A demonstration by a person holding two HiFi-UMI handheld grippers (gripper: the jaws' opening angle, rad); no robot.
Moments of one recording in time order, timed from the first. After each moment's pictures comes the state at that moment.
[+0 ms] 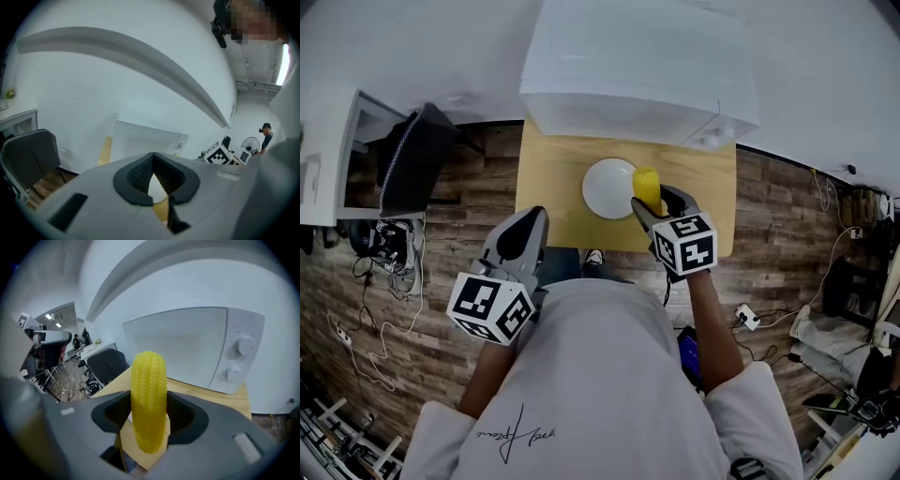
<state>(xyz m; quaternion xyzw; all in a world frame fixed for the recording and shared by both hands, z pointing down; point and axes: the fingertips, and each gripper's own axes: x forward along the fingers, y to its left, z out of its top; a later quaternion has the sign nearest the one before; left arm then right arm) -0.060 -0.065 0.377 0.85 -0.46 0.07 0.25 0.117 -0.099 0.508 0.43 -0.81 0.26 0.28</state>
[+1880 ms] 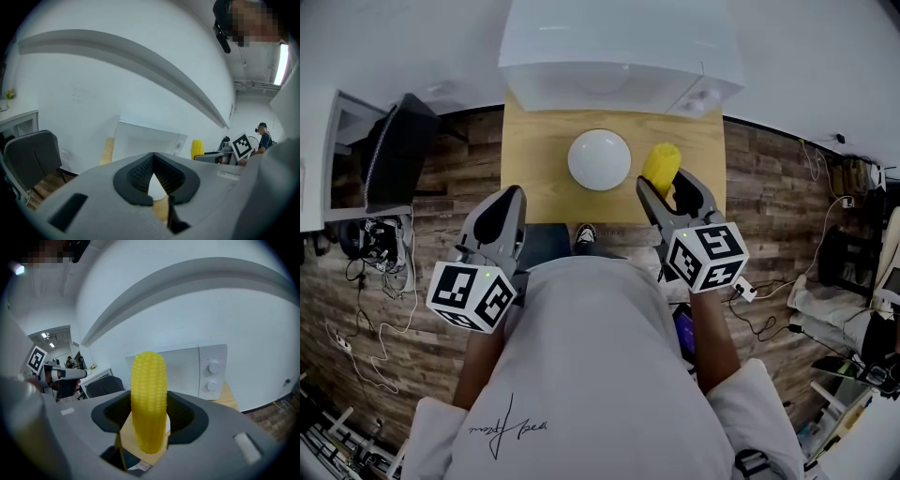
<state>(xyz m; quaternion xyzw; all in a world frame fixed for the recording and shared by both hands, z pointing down) -0.075 -0.048 0.375 0.85 -0.46 0.07 0.24 0.133 -0.058 0.415 0.51 -0.81 0.24 0.13</state>
